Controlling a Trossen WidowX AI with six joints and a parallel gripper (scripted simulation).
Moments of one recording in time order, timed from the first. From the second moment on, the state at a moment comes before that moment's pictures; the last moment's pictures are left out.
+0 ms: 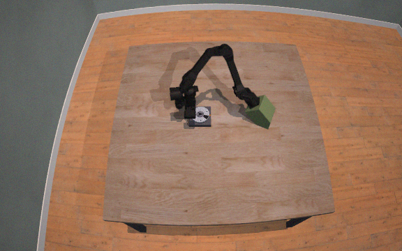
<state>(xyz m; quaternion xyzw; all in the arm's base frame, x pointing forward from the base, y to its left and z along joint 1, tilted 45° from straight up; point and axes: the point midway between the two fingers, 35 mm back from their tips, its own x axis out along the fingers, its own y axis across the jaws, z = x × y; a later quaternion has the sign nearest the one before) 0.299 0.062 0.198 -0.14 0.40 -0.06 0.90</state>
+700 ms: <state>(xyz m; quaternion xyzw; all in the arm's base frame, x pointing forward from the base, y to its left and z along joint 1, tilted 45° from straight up) 0.295 0.051 0.199 -0.14 0.40 -0.06 0.91</state>
